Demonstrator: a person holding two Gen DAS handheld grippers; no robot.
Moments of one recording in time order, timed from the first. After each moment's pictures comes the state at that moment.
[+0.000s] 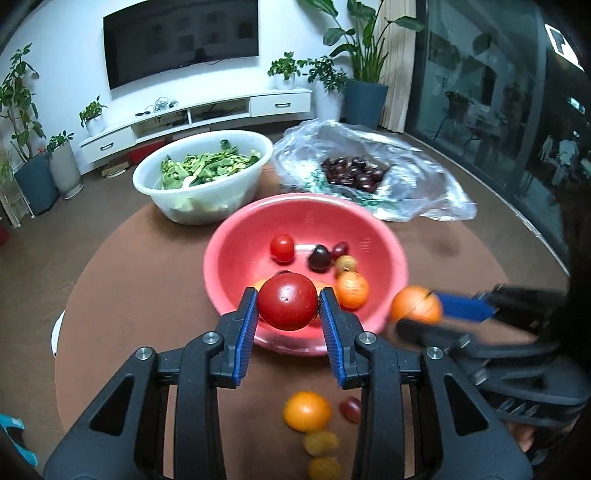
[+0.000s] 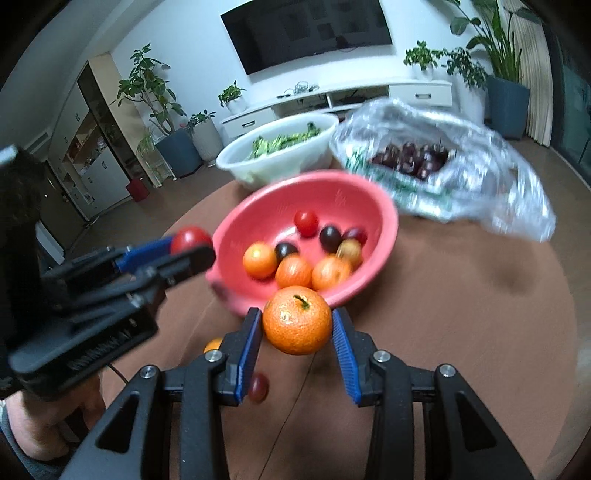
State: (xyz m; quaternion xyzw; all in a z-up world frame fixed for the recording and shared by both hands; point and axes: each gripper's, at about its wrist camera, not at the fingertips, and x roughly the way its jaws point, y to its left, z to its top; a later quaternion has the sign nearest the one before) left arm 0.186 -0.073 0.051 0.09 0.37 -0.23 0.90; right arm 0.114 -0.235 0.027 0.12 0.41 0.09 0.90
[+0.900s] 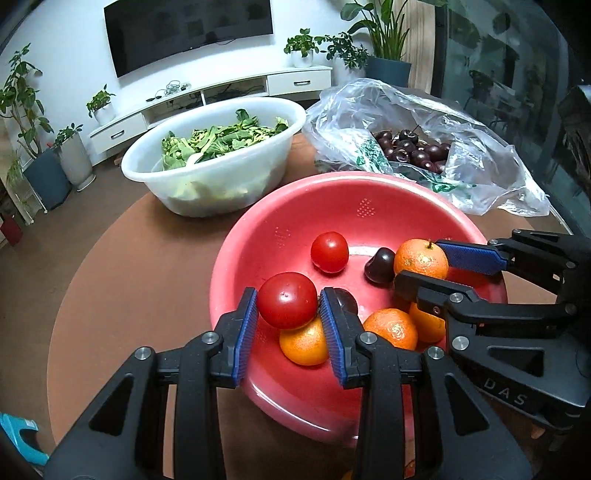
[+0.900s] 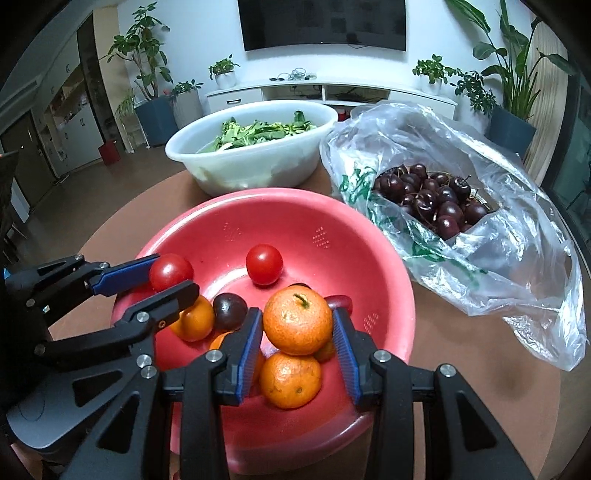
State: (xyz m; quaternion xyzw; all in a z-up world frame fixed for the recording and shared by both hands) left arm 0.272 -0.089 -0.006 0.12 0.40 -0.19 0.89; right arm 0.211 -0.221 -0.003 0.02 0.44 0.05 0.90
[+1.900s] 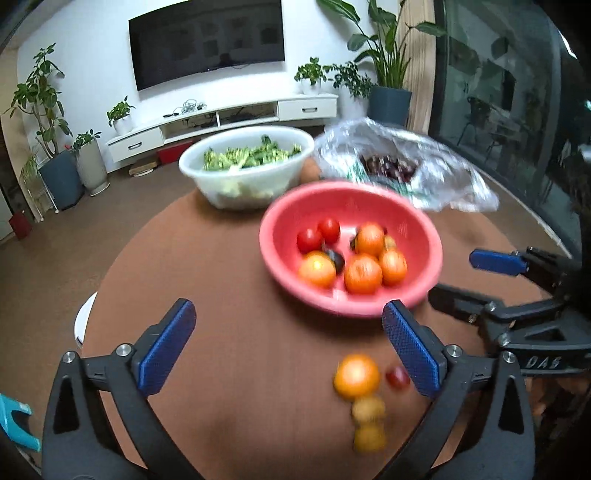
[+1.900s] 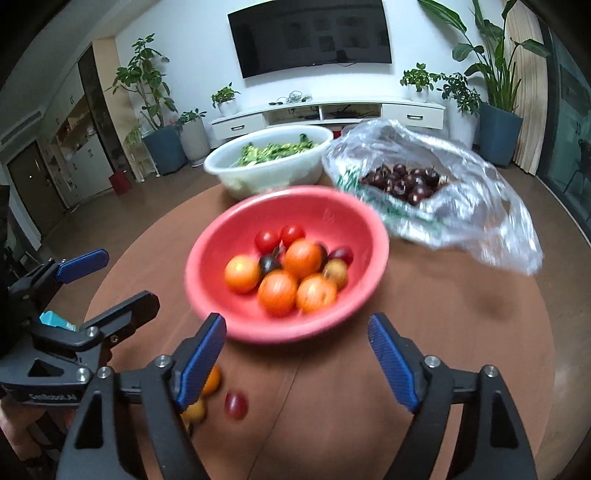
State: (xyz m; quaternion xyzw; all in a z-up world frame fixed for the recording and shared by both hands) left arm 0.152 -0.027 0.039 0.10 0.36 -0.18 0.91; right arm 0.110 -0.219 0.024 0.07 0.39 0.06 0.92
